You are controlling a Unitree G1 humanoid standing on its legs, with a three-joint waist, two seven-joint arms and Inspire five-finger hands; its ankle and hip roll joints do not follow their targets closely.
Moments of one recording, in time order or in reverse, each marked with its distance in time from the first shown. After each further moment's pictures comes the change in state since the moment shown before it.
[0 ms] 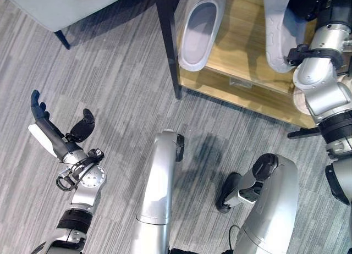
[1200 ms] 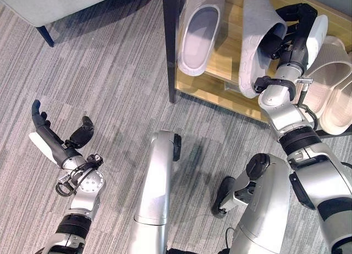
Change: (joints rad) left arm 0.048 -0.002 -0.002 0.009 -0.035 0.000 -0.003; right arm 0.088 0.216 -0.095 0.192 0.092 -0.001 -0.067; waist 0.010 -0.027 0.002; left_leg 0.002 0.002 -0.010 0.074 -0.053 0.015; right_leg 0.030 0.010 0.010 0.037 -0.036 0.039
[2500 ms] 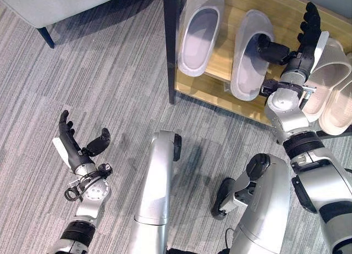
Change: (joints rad) left arm 0.045 -0.022 -0.068 0.020 -0.044 -0.002 -0.158; right arm 0.060 -0.036 -0.039 -0.038 0.271 -0.137 0.139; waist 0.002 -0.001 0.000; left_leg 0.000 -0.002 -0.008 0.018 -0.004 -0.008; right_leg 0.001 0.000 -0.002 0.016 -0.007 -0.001
